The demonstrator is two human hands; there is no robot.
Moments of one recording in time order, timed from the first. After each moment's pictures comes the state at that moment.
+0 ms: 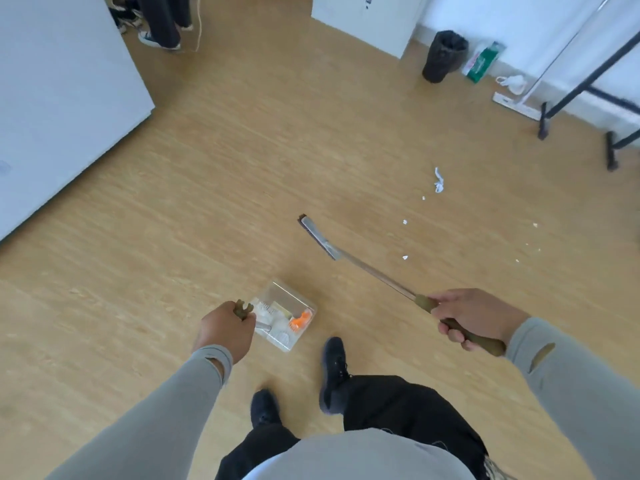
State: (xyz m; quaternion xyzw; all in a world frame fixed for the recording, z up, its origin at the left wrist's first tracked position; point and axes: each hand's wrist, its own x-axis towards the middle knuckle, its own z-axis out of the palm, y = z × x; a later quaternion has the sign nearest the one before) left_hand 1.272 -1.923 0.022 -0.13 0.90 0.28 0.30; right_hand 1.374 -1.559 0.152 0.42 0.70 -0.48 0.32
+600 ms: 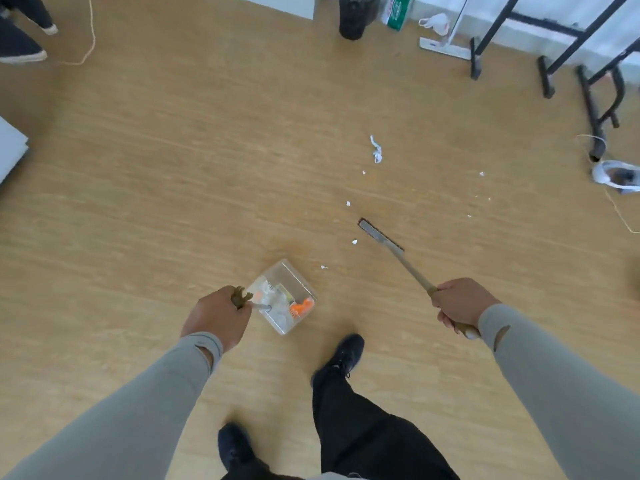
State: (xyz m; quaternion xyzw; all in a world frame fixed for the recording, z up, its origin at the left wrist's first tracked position) left_hand 1.209 -1.673 0.018 0.05 0.92 0.18 0.33; right_hand 1.392 -1.330 0.083 0.56 0.69 -0.36 0.29
